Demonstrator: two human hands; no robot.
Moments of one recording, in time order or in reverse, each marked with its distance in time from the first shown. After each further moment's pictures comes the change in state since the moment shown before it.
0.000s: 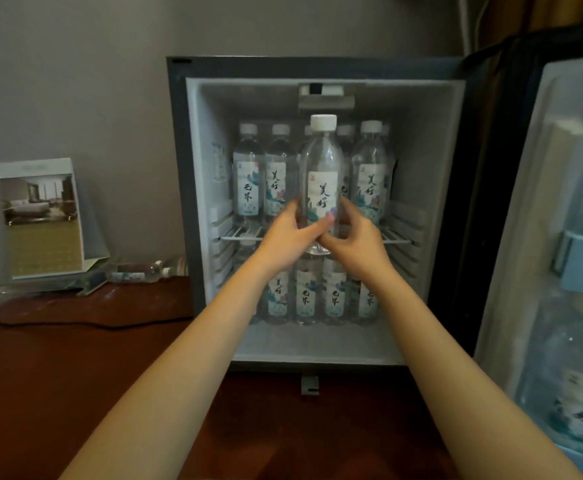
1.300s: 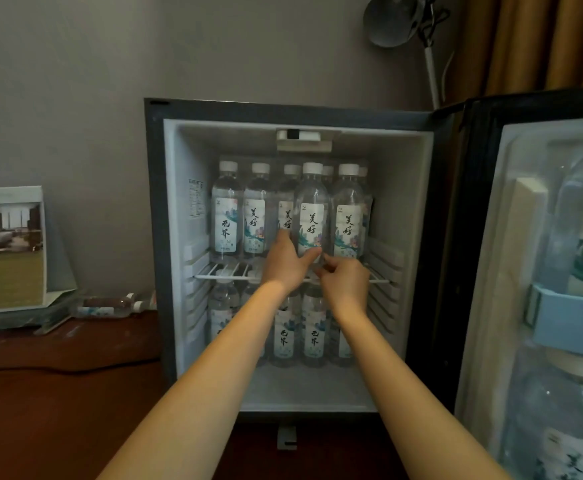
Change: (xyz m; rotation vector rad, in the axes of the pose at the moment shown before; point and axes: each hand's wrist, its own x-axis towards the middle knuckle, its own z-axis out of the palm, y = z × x) left_hand 0.053 -0.016 0.037 0.257 0.168 -0.094; right_hand 0.027 0.026 0.006 -0.312 0.252 0.221
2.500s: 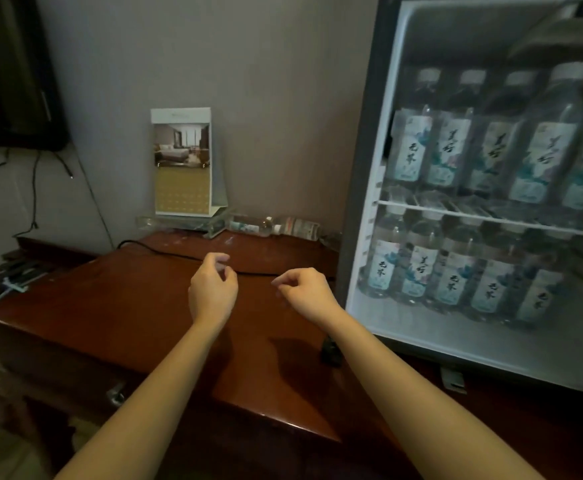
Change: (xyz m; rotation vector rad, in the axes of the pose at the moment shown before) left_hand -0.159 -0.246 -0.241 0.374 0.584 -0.373; right_hand -0.170 -0.081 0.223 0.142 -0.896 -0.110
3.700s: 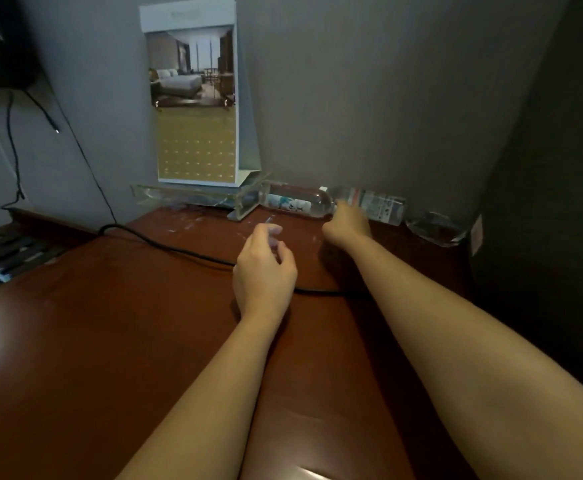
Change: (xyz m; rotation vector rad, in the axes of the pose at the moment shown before) left_hand 0.124 -0.084 0.118 -0.010 0.044 0.110; right_hand 0.311 0.074 0.083 -0.393 0.205 0.228
